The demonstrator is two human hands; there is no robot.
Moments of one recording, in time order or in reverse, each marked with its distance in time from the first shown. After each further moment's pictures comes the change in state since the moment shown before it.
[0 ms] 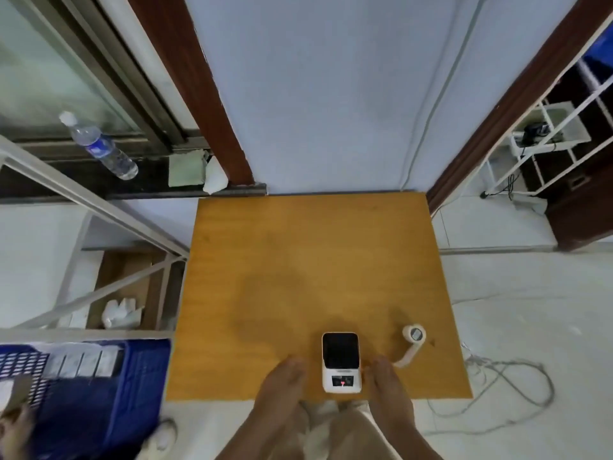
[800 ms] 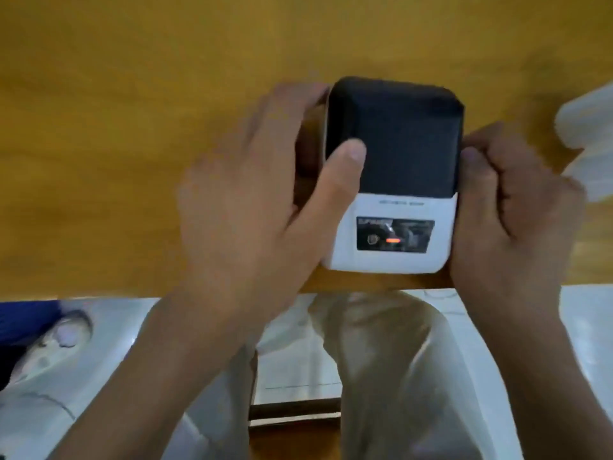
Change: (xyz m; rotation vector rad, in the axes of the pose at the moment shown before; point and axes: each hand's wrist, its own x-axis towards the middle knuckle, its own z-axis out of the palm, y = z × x) left_hand 0.114 -0.067 0.080 0.193 0.400 0.785; right_hand 0.065 0.035 0.056 -0.022 0.576 -0.530
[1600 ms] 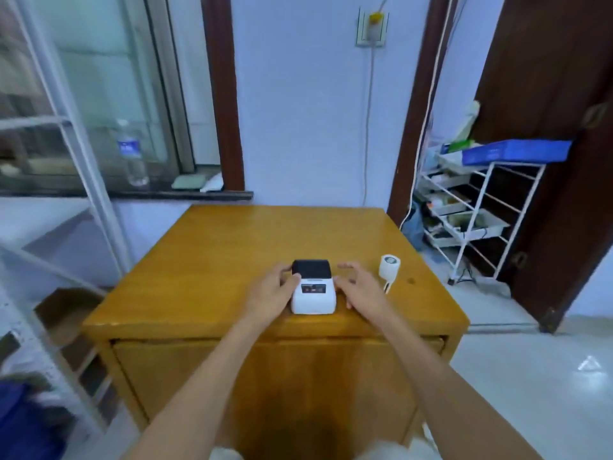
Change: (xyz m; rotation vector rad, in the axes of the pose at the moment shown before) left_hand -0.049 0.019 0.004 -0.069 0.131 0.011; right_hand -0.024 0.004 -0.029 0.376 -0.144 0.002
